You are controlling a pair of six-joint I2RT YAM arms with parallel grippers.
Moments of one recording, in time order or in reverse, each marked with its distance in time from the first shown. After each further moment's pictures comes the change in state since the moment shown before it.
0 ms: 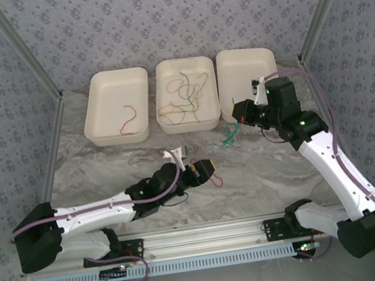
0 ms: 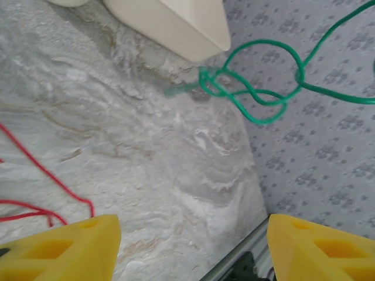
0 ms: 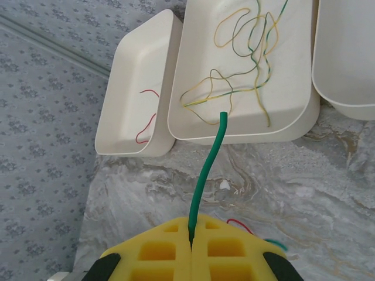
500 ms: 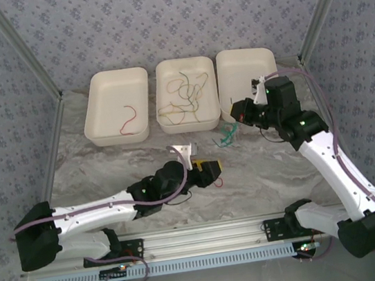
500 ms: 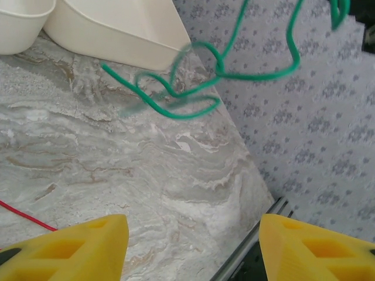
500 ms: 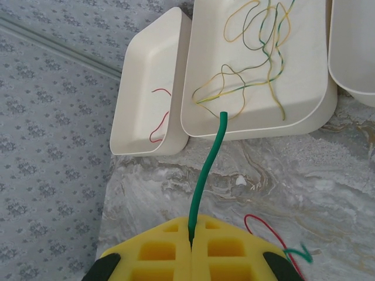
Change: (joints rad) left arm -0.052 0.002 0.086 -0.051 -0.019 0.260; right arm 0.021 0.000 0.011 0.003 -0.012 0.067
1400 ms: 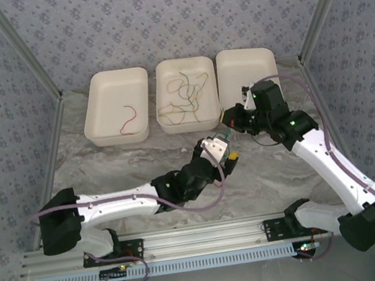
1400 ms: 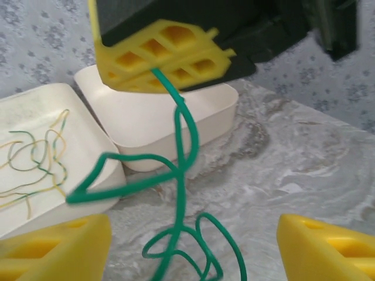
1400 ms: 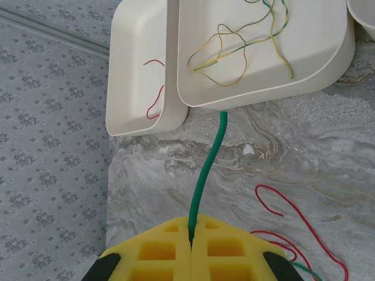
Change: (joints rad) left arm -0.088 0.233 0.256 -0.003 -0.396 0.737; right arm 0.098 0.043 0.008 -0.040 0.039 0.116
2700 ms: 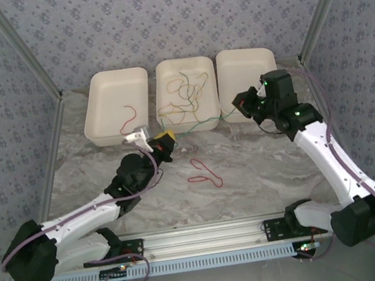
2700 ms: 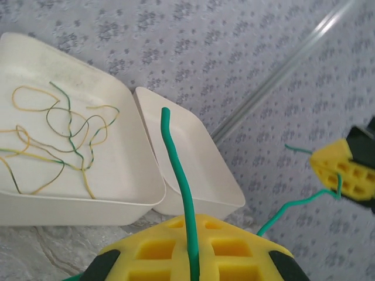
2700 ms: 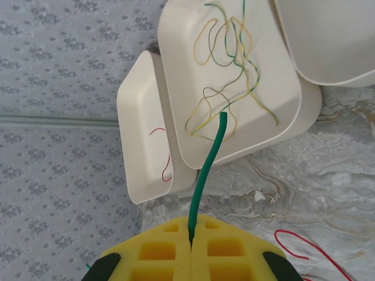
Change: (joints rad) left arm 0.473 -0.384 -0.484 0.401 0.348 -0.629; right arm -0.143 0.042 0.007 0.104 0.034 0.188
